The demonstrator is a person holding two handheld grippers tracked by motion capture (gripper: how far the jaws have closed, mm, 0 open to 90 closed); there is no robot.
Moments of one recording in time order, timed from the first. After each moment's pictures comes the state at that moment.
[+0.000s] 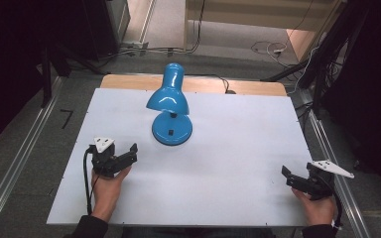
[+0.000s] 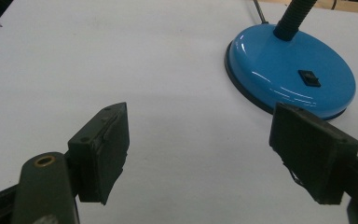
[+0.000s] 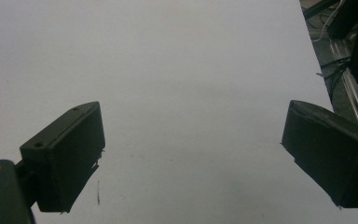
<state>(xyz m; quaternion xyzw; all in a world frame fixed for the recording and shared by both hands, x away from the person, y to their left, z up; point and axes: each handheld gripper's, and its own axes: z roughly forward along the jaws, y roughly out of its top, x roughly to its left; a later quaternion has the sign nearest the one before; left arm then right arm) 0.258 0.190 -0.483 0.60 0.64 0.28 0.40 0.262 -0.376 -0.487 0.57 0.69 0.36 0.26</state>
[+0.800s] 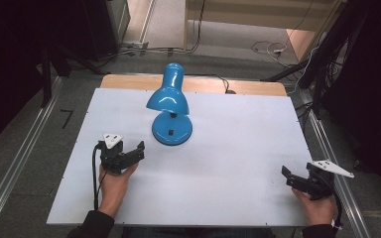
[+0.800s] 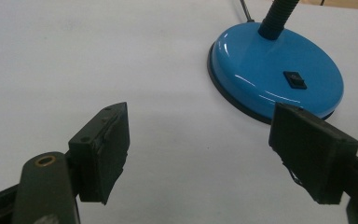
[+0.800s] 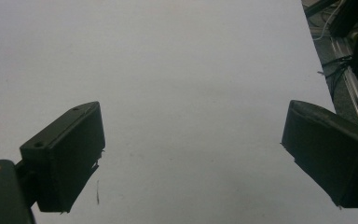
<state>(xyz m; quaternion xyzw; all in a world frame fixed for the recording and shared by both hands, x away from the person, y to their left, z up) 0.272 0.175 -0.485 0.61 0.63 0.27 0.40 0.263 -0.377 -0.488 0.57 0.69 0.36 0.26</state>
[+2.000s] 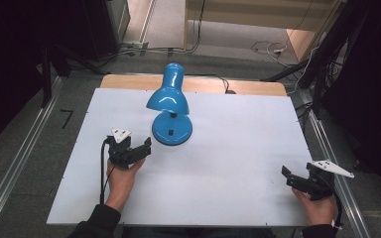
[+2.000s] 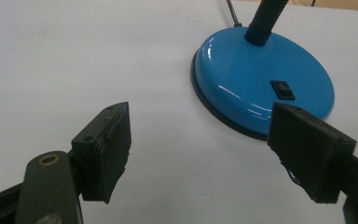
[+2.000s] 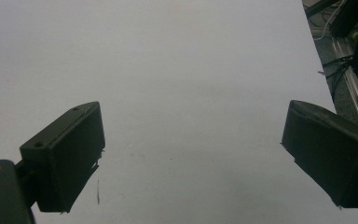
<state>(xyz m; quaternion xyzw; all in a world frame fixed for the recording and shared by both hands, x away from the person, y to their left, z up) 0.289 0.160 -0.485 0.62 0.62 0.27 0.40 0.263 -0.377 -0.488 0.57 0.69 0.36 0.26</state>
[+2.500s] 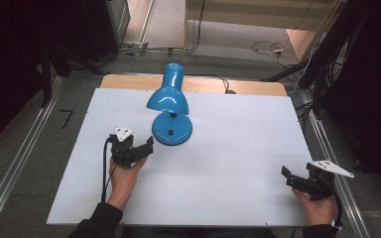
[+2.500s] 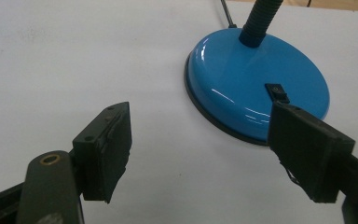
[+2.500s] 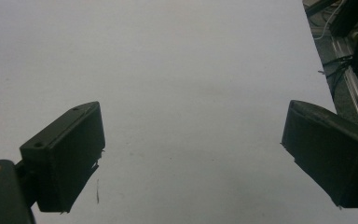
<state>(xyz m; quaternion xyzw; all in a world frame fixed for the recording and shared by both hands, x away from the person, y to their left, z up) 0.294 0.154 -0.485 0.62 0.61 0.27 0.40 0.263 -0.377 -0.488 0.57 0.69 0.36 0.26</state>
